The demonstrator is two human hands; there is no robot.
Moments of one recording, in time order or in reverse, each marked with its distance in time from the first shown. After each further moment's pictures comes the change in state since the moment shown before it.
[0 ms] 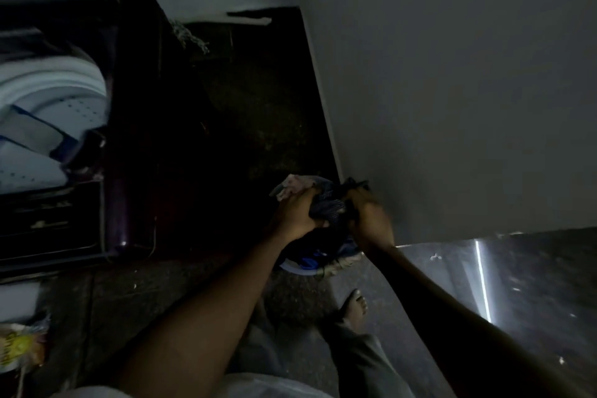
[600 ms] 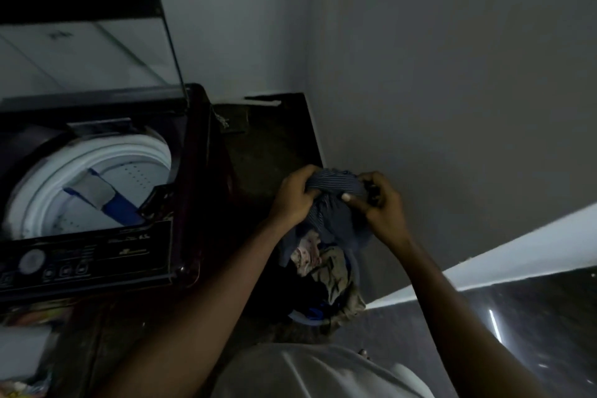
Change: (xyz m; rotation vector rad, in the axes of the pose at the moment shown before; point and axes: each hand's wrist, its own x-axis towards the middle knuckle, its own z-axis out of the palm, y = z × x) left_hand -0.047 0.102 -0.147 -0.324 0.415 0.259; right_hand 0.013 -0.110 -0.135 0.662 0.245 -0.162
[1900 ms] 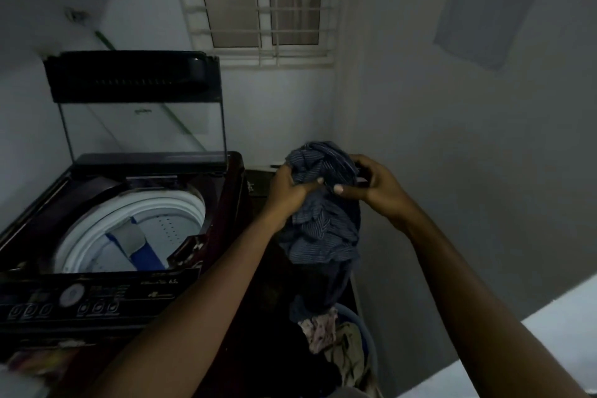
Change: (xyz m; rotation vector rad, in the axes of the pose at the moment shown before) left_hand 0.033 0.082 -0.091 -0.397 0.267 -0.045; right_hand 0.099 -0.107 0.001 0.097 -0.353 -0.079
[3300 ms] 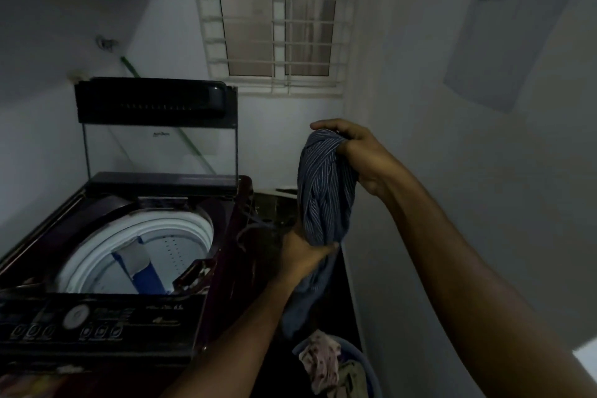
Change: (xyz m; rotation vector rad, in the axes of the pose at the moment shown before) left_hand -0.016 -0.071 0.007 0.139 0.058 -0.051; right_hand 0.060 -0.121 0.030 0.142 0.029 -0.013
